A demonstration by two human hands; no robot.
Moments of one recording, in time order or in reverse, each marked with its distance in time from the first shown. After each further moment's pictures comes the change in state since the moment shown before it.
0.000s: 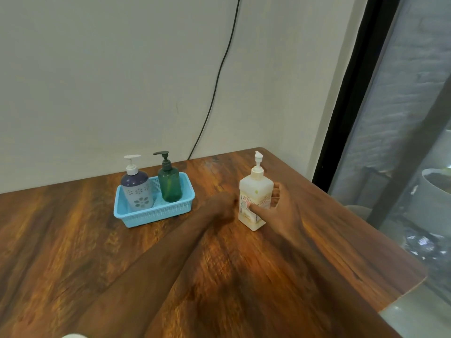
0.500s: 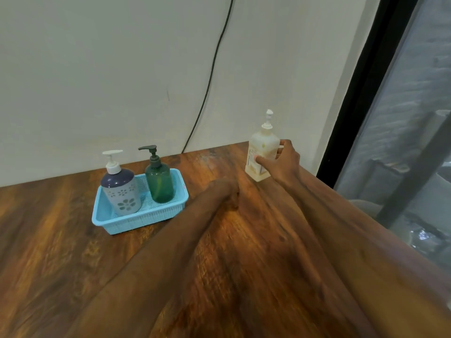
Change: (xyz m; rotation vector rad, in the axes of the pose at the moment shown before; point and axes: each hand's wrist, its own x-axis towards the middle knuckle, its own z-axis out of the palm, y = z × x) left_hand 0.056 0.009 -0.033 0.278 -0.164 -0.069; right_hand 0.149 -0.004 0.015 0.019 0.151 -0.030
